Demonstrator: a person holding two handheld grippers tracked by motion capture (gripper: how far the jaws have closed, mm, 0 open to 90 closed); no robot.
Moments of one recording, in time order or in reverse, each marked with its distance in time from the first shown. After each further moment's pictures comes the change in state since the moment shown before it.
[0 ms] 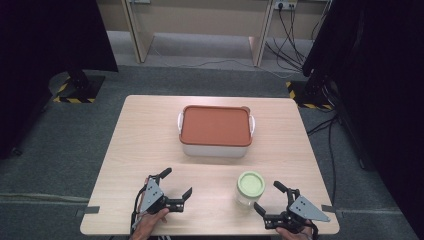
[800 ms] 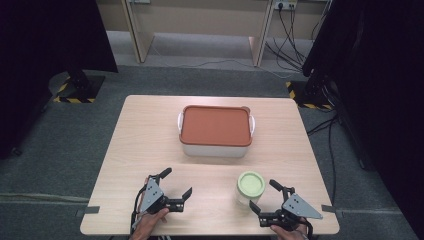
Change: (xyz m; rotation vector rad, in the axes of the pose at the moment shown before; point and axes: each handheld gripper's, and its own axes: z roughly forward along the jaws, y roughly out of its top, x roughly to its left) left arm 0.000 0.000 0.000 0.003 -0.001 -0.001; right arm 0.004 -0.003 0.013 0.028 -0.005 -0.022
